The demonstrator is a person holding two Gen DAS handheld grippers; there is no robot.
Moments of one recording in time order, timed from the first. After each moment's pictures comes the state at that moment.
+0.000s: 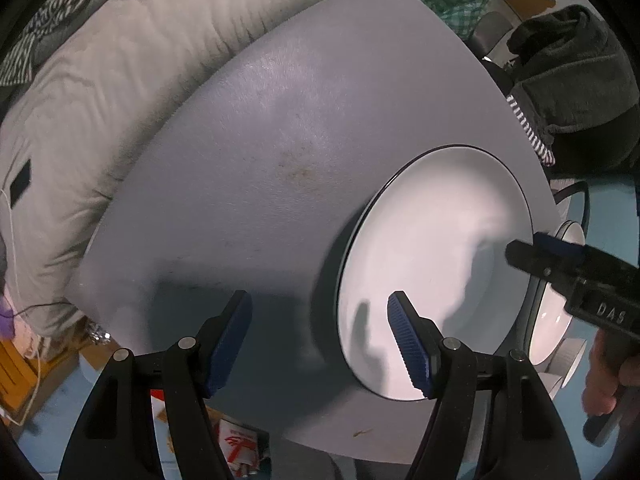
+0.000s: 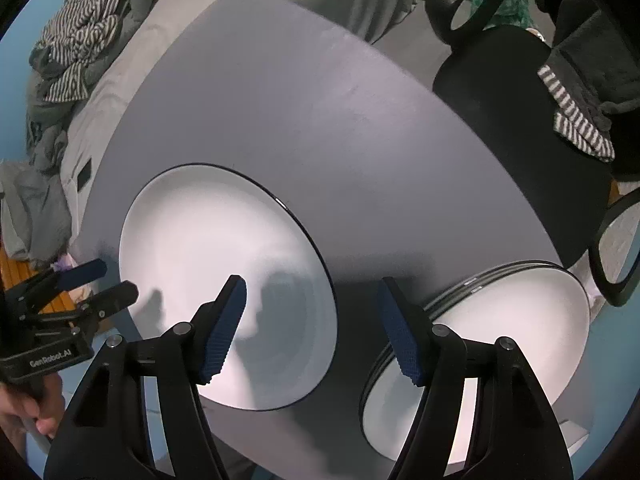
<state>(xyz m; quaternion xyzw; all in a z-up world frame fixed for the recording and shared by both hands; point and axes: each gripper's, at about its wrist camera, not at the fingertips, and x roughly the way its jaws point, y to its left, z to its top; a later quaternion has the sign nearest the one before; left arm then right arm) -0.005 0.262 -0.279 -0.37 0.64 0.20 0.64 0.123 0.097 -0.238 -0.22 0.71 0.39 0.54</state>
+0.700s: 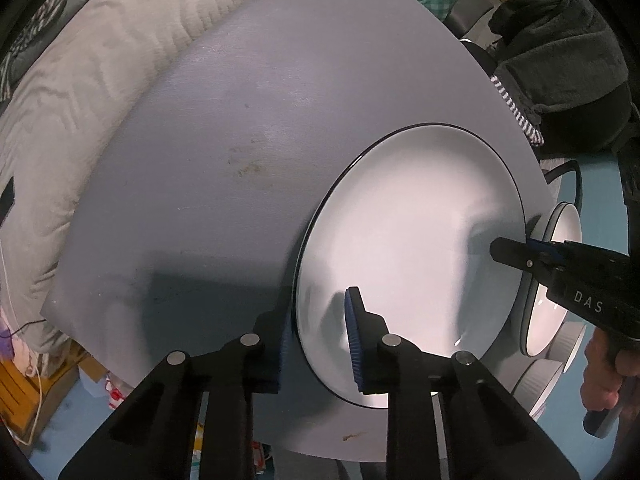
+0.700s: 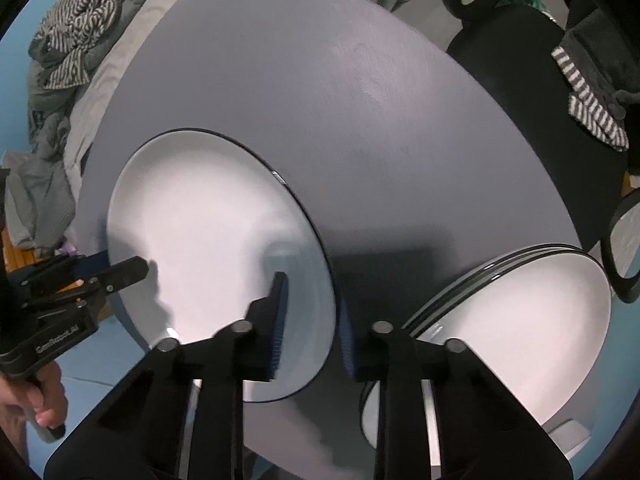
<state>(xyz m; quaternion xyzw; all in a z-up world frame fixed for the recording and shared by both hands) -0.008 0.253 -0.284 -0.36 0.65 0.17 0.64 0.126 0.090 -0.253 -0.22 0.72 0.40 0.52</state>
